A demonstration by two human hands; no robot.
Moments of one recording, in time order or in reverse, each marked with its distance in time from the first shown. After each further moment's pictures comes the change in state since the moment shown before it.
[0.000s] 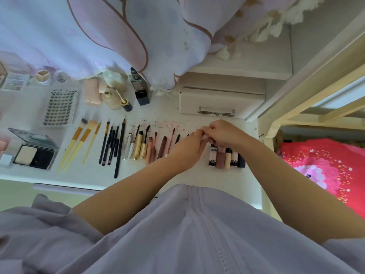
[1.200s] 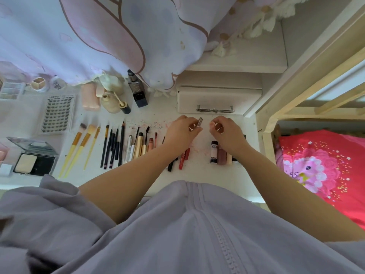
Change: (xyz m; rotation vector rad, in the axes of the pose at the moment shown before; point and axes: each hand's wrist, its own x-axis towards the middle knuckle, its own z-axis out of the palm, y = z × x) left_hand 0.022 -0.018 -0.019 -0.099 0.243 -0.018; right_hand 0.011 0.045 0.020 -0.106 0.460 -0.226
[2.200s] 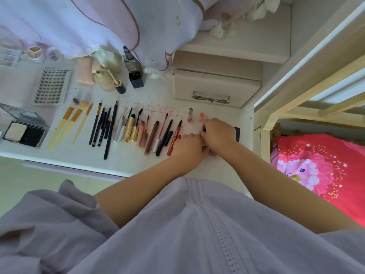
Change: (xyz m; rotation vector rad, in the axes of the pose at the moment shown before) left_hand -0.041 0.021 0.074 0.458 -0.210 -0.087; right_hand -0.004 0.000 0.007 -0.621 -0.230 -0.064
